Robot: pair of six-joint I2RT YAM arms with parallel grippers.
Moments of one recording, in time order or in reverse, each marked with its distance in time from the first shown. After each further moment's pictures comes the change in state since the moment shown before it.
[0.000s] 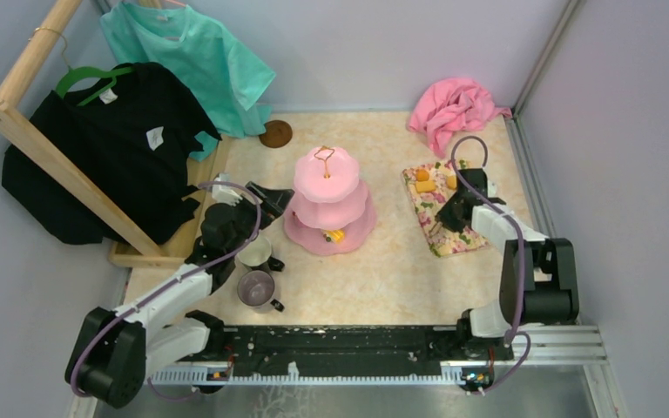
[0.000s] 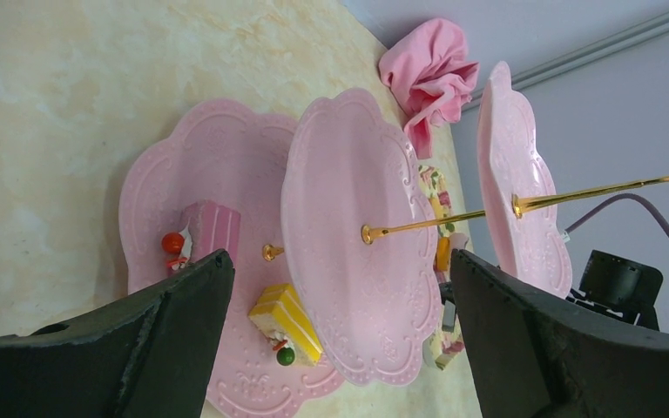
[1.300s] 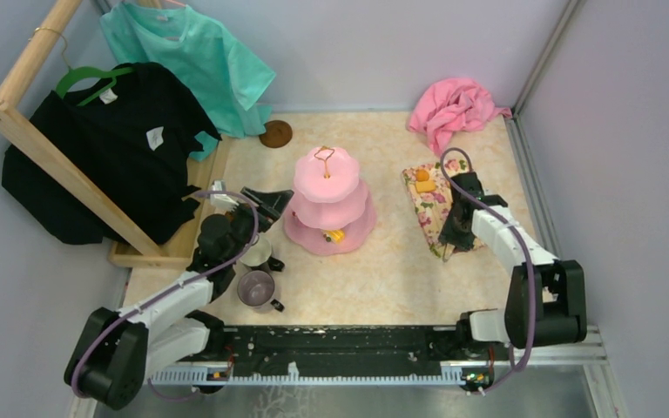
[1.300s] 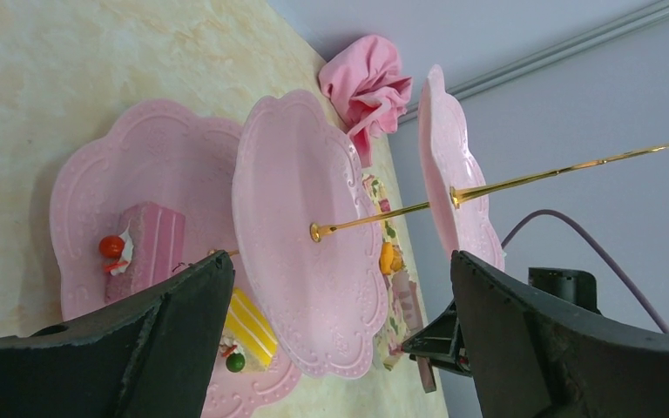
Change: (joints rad) left arm -0.008 -0.019 -0.093 0.194 0.029 -0.100; right arm 0.077 -0.151 0.037 -0.424 0.124 -0.188
